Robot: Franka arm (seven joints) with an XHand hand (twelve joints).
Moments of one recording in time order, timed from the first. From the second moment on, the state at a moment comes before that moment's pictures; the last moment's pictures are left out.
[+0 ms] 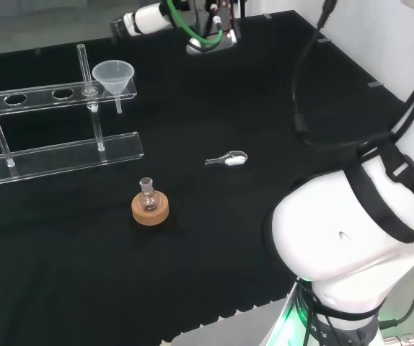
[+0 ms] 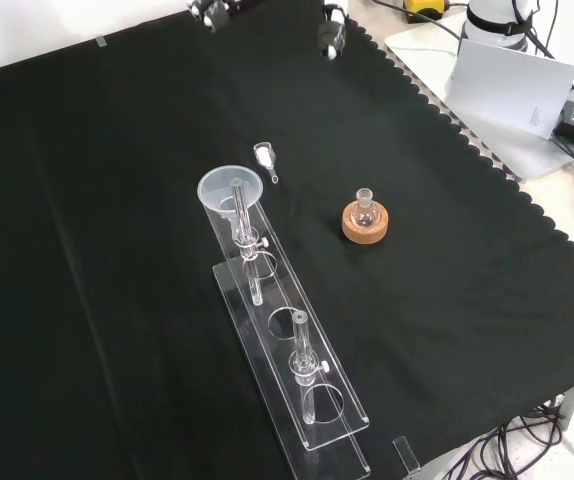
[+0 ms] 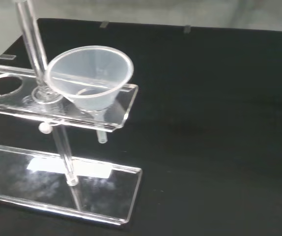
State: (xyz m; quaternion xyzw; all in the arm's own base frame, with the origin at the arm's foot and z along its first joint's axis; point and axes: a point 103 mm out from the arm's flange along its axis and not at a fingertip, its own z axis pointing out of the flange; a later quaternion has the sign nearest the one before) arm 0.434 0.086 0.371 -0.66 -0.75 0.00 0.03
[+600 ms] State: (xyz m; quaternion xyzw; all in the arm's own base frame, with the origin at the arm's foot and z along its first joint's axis) arm 0.474 0.128 0.348 -0.66 -0.75 -0.03 0.06
